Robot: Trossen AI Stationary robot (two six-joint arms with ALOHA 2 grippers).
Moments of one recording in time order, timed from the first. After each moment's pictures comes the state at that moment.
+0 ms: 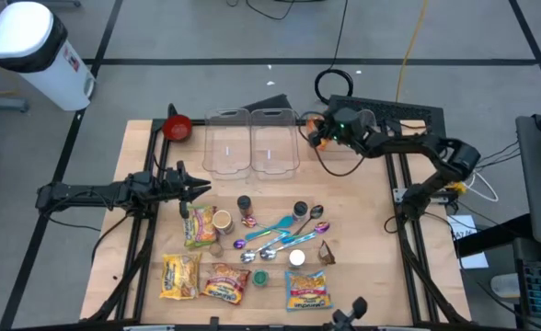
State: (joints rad) left arm 0.04 0.17 0.02 0.08 -0.14 -0.14; right arm -0.69 1.56 0.72 0.44 0.13 0.16
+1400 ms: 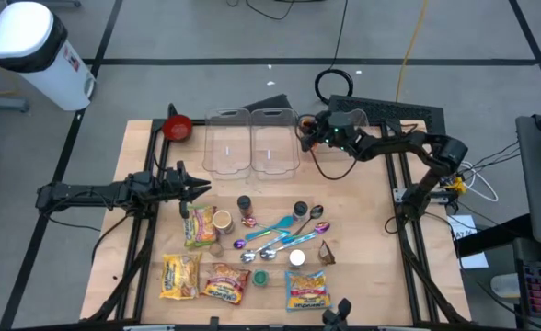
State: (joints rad) left arm 0.04 0.17 0.02 0.08 -0.14 -0.14; right arm -0.65 1.66 0.73 0.62 0.02 0.24
